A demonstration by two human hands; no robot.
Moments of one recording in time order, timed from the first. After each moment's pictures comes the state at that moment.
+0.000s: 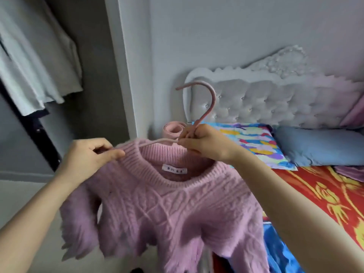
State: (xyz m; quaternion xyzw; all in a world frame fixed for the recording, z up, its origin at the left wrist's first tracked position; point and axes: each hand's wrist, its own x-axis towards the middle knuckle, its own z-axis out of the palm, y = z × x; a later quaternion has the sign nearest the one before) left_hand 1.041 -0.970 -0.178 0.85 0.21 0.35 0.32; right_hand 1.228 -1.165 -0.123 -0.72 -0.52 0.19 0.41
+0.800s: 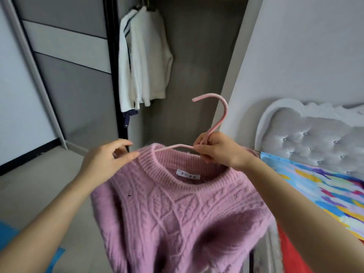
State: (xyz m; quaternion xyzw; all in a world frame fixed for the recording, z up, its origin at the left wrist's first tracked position) left_hand 0.843 -0.762 -0.203 0.81 0.39 0.37 0.23; right_hand 1.079 -0.897 -0.122 -0.68 -0.59 0.27 0.35
